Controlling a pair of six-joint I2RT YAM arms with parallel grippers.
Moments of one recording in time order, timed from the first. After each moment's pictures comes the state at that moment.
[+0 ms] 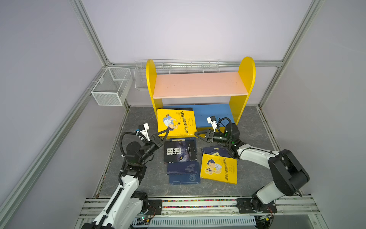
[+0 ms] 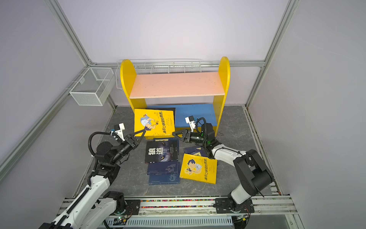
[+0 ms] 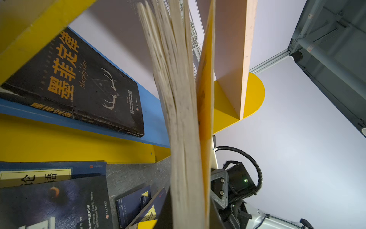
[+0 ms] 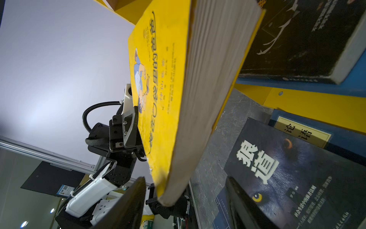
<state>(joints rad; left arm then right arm) -0.20 0.82 0.44 0.49 0.57 -1.10 0.54 1.59 0.79 0.76 -0.84 1.05</state>
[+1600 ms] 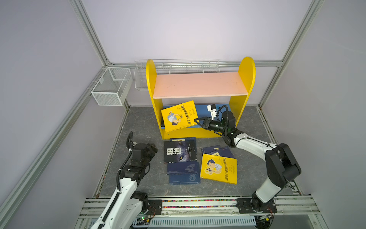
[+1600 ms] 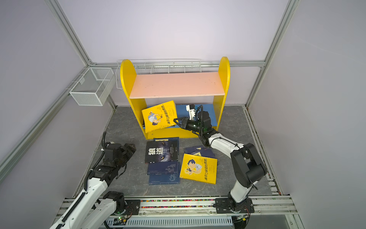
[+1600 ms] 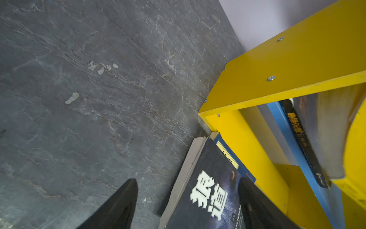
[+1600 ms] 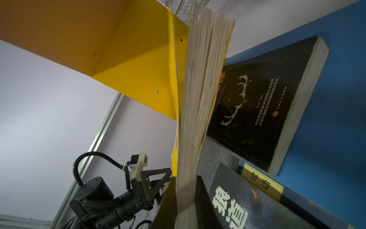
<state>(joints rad) -0.21 0.78 0.49 -0.38 -0.11 -1.00 0.49 1.69 1.06 0.53 -0.65 0.95</state>
